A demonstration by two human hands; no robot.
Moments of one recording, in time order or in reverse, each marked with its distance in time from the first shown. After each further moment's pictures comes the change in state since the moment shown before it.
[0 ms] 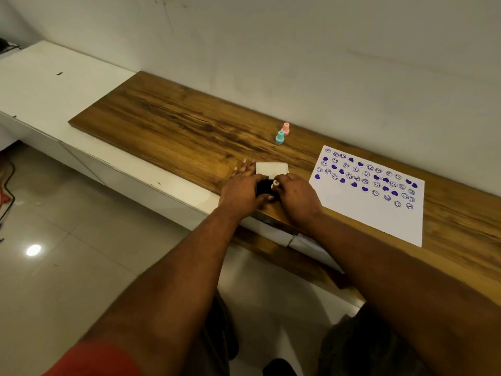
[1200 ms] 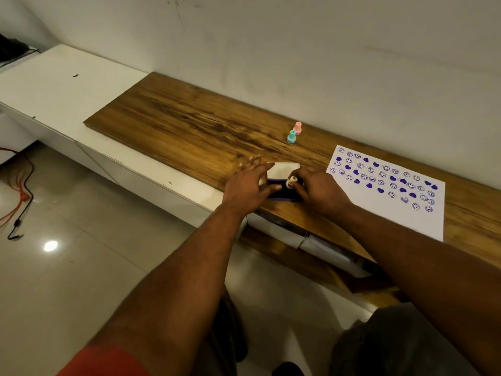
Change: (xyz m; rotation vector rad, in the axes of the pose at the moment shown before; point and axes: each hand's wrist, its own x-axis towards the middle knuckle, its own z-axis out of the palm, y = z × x) left_hand 0.003 -0.015 -0.005 -0.168 0.102 -0.012; right_hand 0.013 0.028 -0.021 0.083 -0.059 -0.142
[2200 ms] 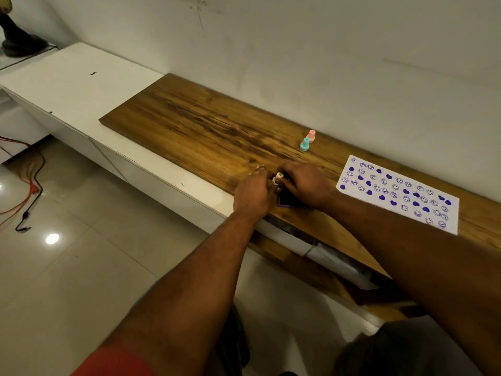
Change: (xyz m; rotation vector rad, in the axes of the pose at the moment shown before) left_hand -0.011 0.007 -0.011 -0.051 0.168 -0.149; right_hand 0.054 -0.046 0.001 -0.017 -0.041 -0.193
